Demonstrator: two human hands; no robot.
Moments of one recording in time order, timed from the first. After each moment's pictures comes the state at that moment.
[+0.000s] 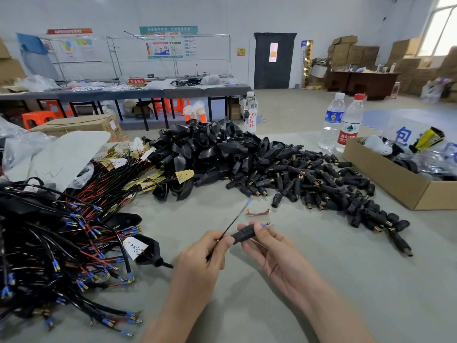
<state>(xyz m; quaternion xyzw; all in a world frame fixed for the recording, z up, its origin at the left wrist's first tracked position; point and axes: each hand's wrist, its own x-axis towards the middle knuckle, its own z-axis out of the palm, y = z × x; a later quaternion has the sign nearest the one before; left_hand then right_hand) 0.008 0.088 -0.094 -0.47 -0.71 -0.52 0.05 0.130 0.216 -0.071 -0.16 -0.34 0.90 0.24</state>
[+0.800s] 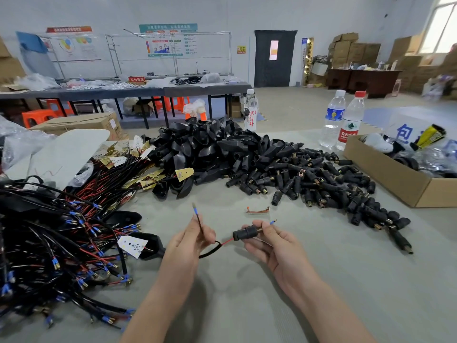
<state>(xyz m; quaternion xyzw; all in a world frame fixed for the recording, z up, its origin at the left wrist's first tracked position) -0.005 0.091 -0.074 -0.26 -0.53 -0.76 -0.27 0.125 0.217 -0.077 -0.23 -0.39 0.84 0.29</state>
